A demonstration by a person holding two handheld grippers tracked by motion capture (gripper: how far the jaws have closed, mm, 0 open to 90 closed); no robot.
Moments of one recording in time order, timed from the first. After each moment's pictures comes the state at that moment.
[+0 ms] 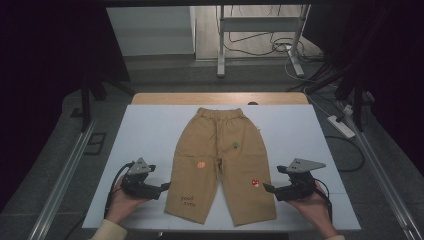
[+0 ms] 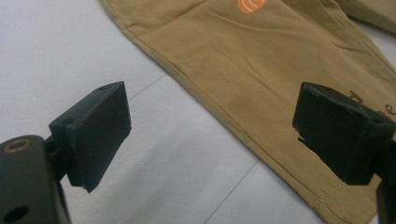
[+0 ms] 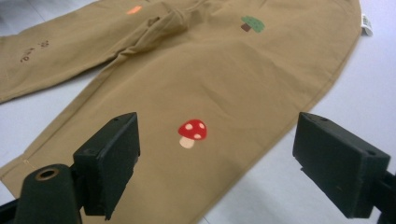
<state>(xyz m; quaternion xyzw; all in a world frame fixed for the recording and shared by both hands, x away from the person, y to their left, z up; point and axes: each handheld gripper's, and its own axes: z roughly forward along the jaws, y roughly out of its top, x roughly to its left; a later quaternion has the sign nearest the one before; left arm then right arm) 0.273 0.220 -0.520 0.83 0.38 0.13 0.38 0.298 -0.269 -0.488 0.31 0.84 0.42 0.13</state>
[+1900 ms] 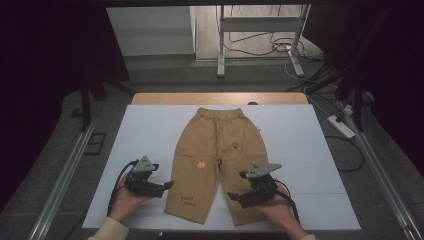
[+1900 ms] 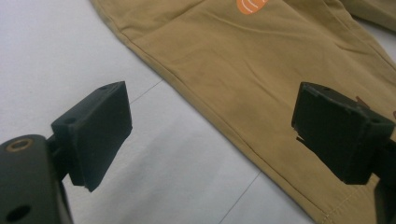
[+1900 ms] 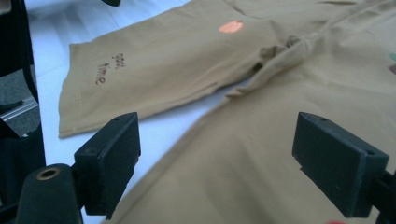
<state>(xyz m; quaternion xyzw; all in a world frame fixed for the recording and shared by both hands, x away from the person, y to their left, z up) 0.280 0.213 -0.522 0.84 0.38 0.12 0.38 0.291 -0.170 -0.500 0.23 0.87 0.43 0.07</state>
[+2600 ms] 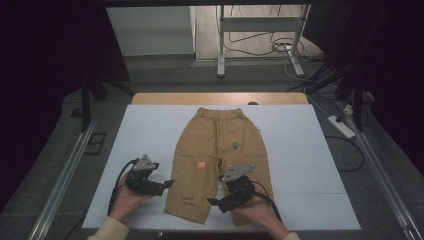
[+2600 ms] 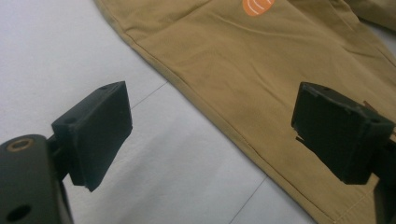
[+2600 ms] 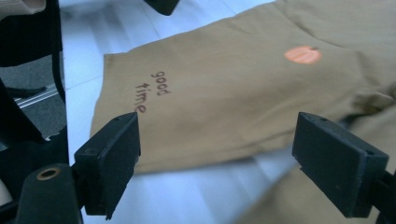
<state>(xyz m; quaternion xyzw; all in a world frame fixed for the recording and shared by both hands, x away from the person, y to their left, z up) 0.284 0.213 -0.522 0.84 0.38 0.12 0.37 0.285 -0.112 -0.507 0.18 0.89 0.42 0.04</state>
